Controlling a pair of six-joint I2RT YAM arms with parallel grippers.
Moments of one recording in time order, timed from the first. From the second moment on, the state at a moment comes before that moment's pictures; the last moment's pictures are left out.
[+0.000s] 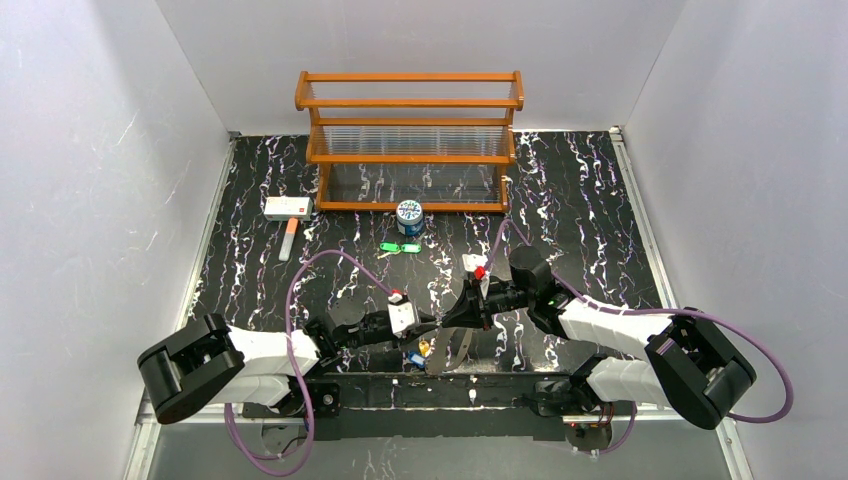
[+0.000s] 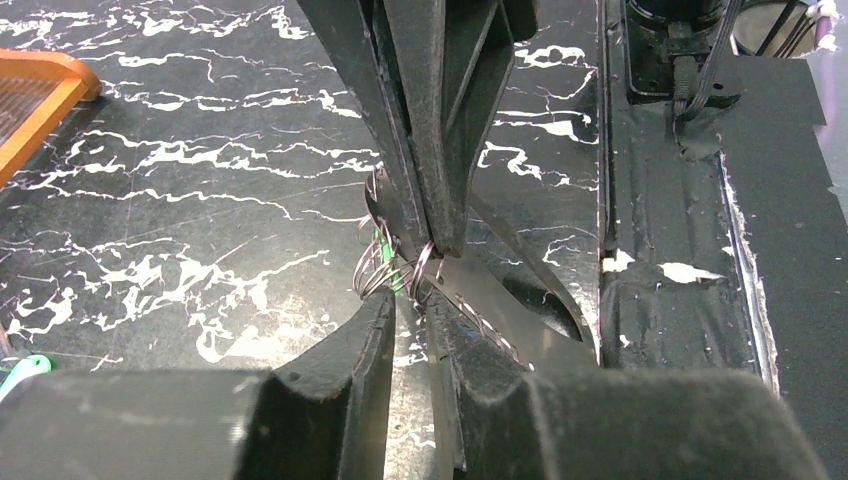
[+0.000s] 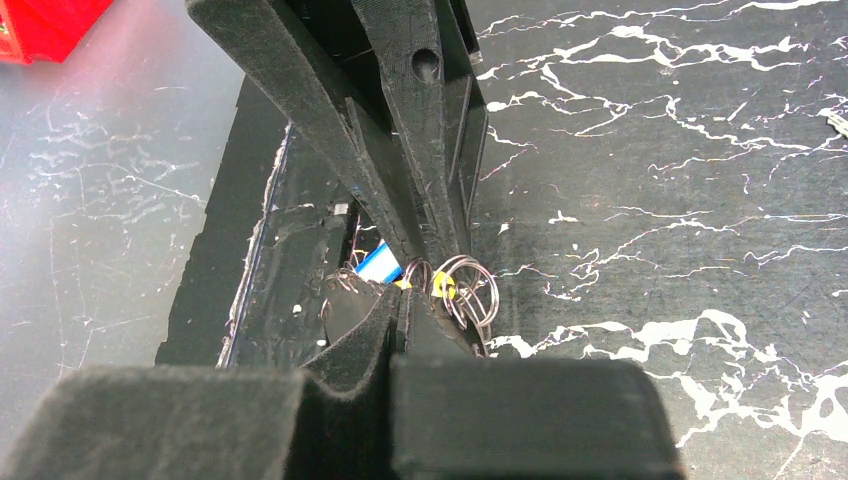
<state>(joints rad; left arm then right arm) -0.98 1.20 0.14 0.91 0.37 0.19 0.74 1.21 0.39 0.46 -0.98 -0.08</state>
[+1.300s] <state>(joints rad) -0.98 1.13 0.14 0.89 0.35 0.19 0.74 0.96 0.39 0.47 -0.88 -0.19</state>
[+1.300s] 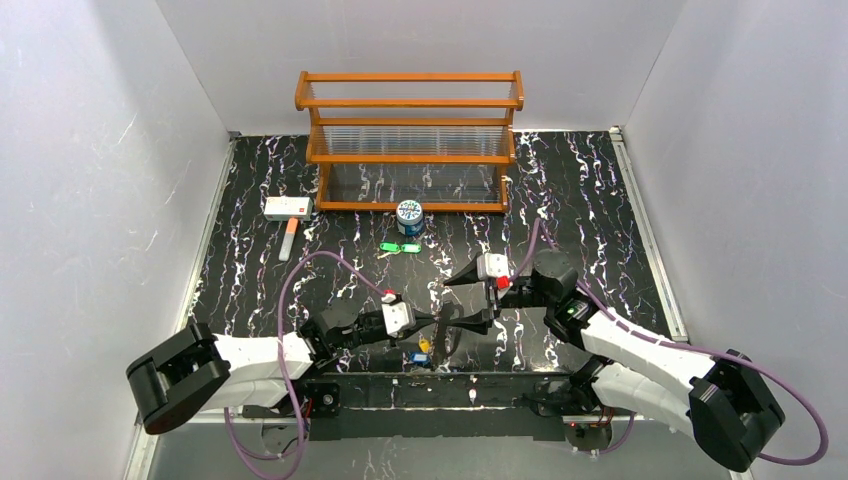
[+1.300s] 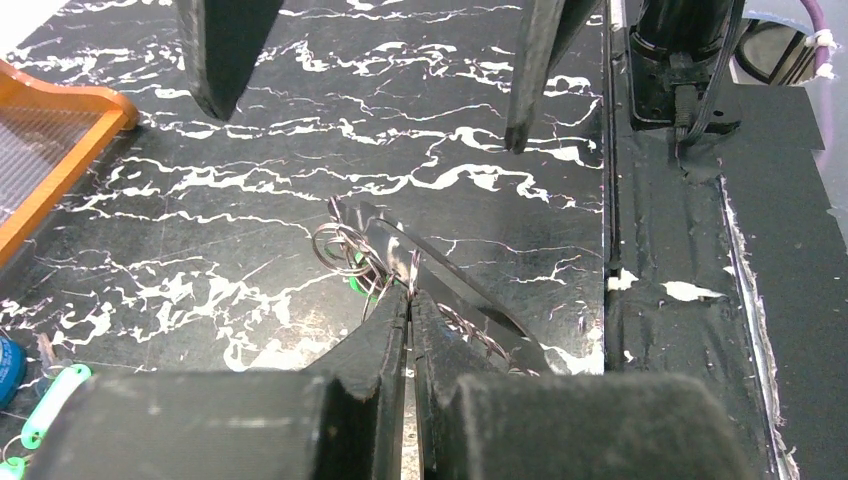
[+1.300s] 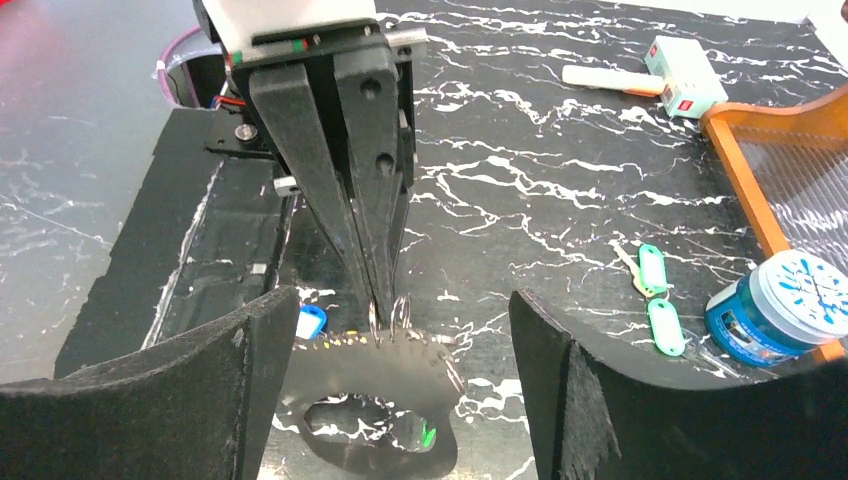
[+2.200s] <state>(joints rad) -0.98 0.99 0.07 0.89 0.30 0.21 0.74 1.04 0.35 0.46 -0.97 -0.25</state>
